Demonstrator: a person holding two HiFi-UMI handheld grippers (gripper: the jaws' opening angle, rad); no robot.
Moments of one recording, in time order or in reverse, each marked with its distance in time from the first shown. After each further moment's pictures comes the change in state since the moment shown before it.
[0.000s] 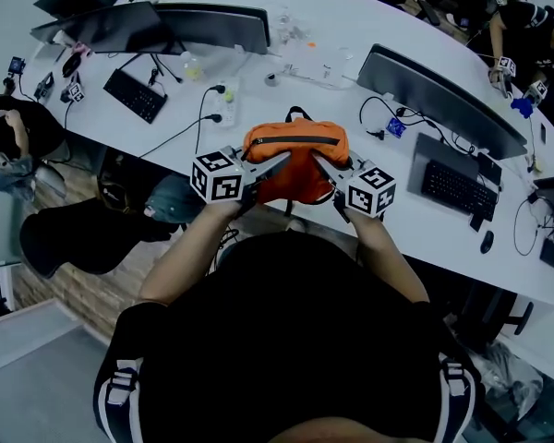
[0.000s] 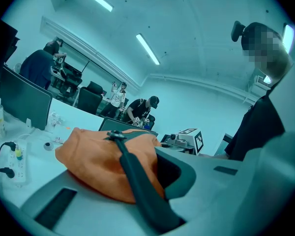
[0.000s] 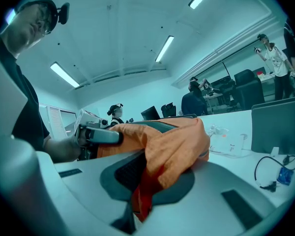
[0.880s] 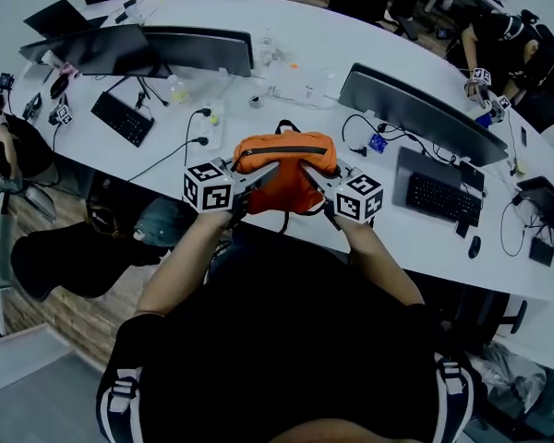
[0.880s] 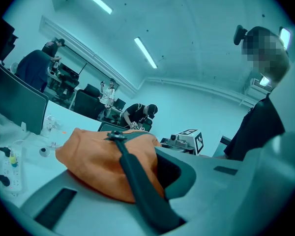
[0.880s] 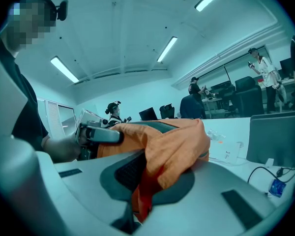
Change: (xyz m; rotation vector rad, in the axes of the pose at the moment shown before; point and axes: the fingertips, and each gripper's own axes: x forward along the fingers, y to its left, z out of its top) left arm 0.004 0.008 0.018 0.009 -0.038 -0.042; right arm 0.002 -0.008 0.018 -0.051 0.009 -0.038
